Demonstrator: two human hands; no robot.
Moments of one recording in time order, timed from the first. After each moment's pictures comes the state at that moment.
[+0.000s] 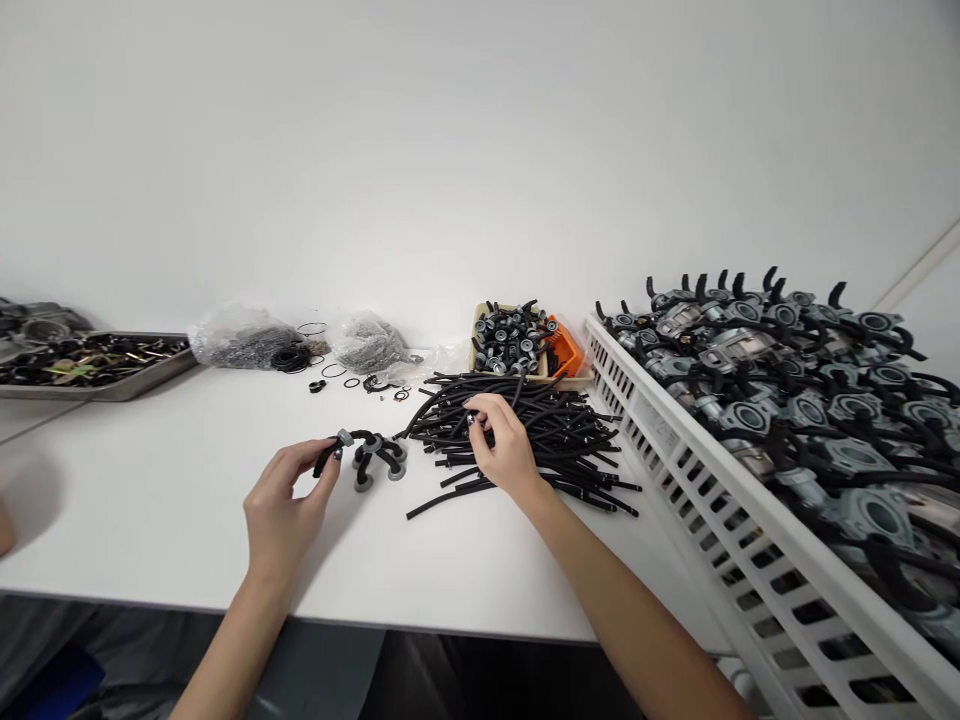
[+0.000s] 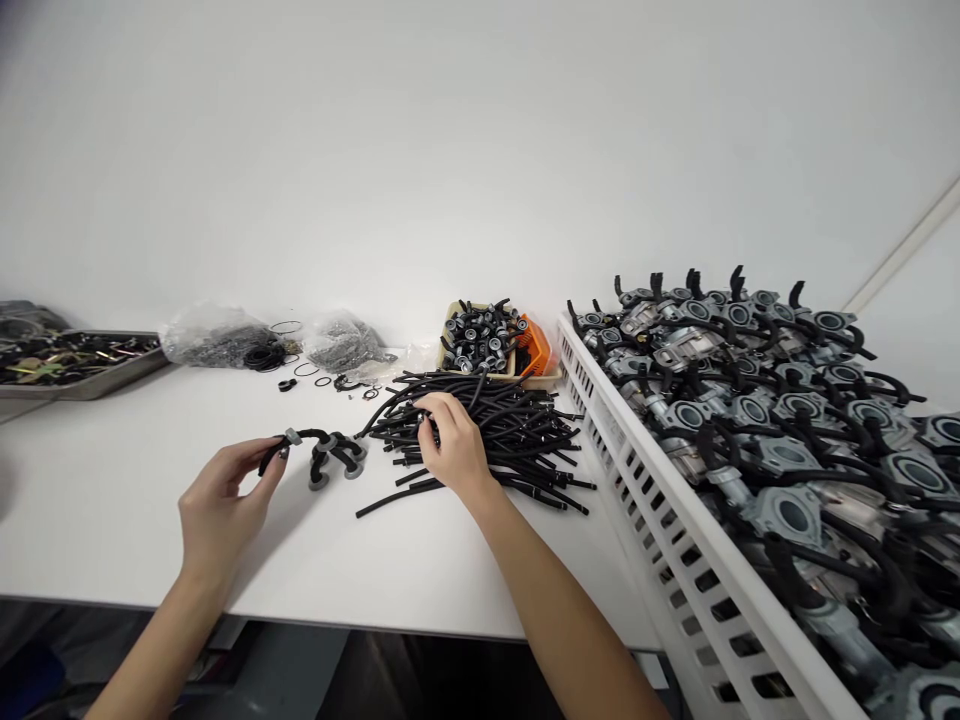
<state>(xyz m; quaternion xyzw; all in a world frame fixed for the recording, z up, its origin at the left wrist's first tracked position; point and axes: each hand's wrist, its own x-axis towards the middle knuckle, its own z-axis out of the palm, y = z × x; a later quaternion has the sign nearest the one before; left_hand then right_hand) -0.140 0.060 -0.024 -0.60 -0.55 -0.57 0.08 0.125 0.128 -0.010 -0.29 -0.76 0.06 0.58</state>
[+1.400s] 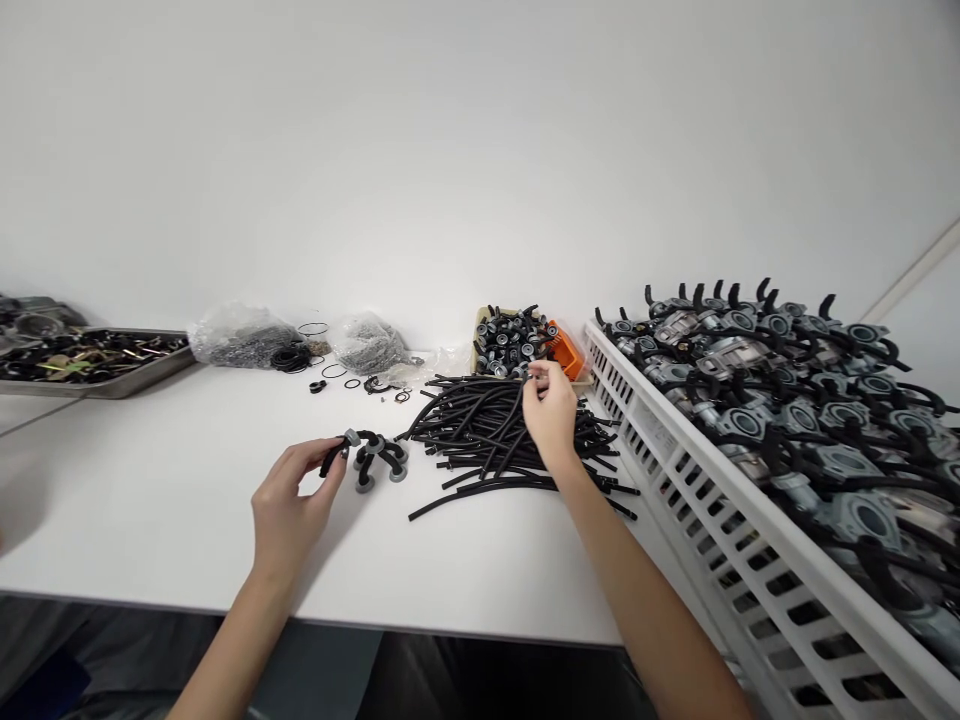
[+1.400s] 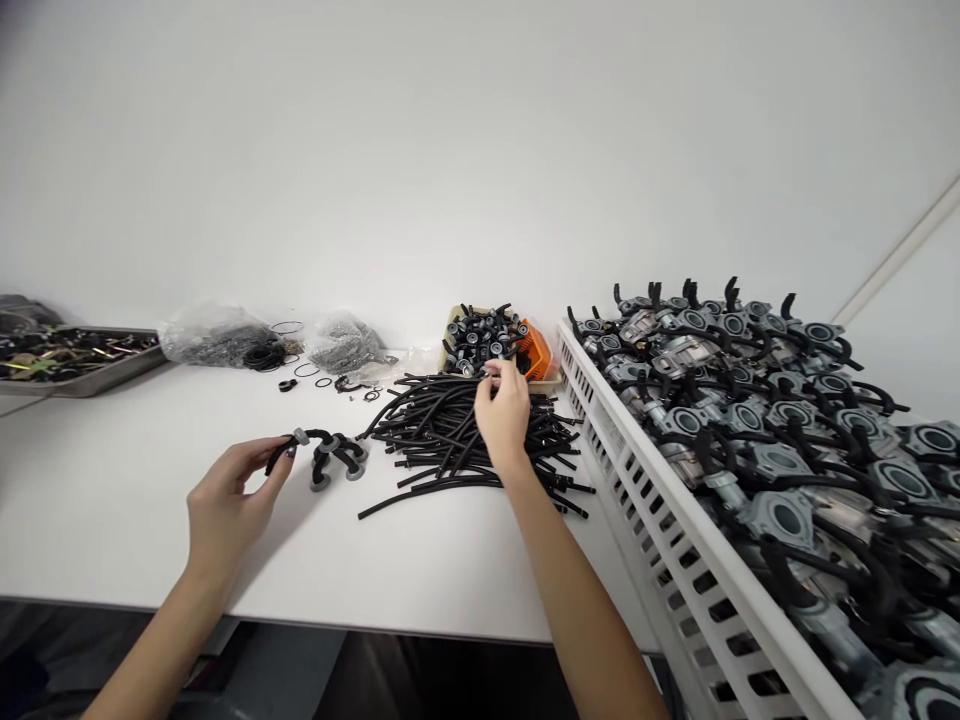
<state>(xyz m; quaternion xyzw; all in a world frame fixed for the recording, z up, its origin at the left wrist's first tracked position) -0.139 0.062 -0.023 -0.61 -0.55 -0.57 0.07 0.165 0.162 0.021 -0.50 -0.61 0.01 0.61</state>
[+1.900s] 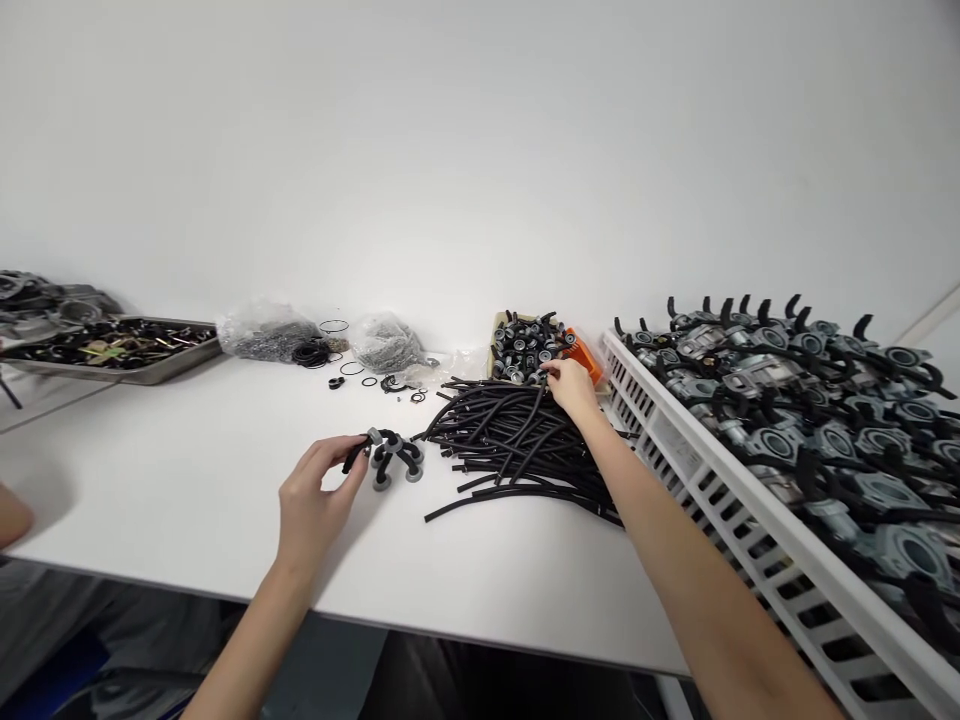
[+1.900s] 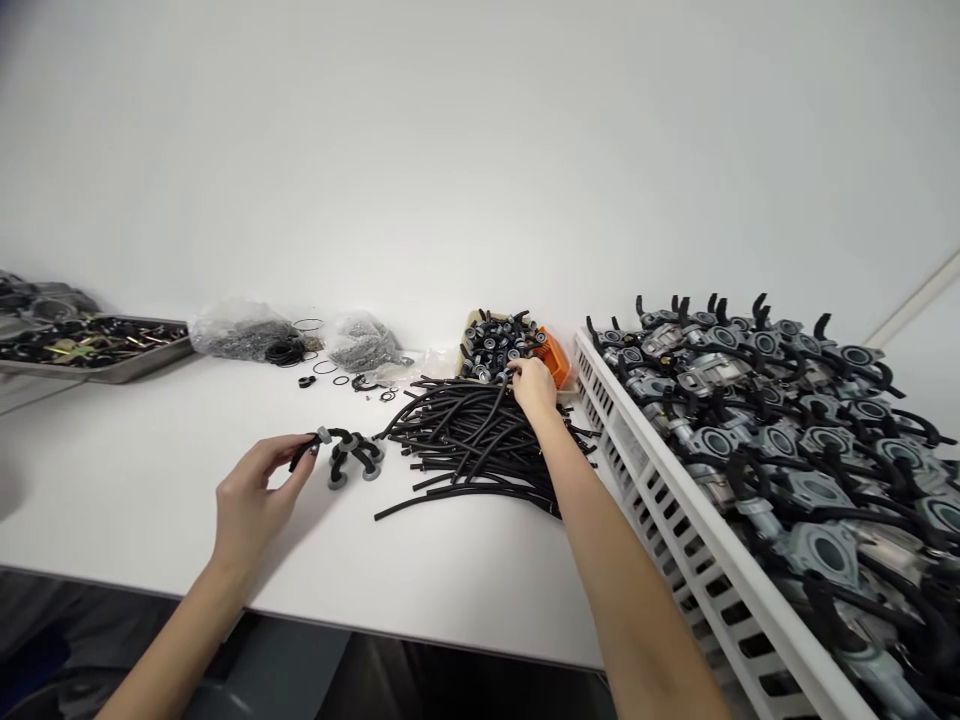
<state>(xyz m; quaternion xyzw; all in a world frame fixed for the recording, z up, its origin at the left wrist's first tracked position) -0.137 0.059 -0.021 -0.62 -0.54 -0.56 0.07 0.200 0.237 0.034 -0.65 -0.68 0.02 0.35</state>
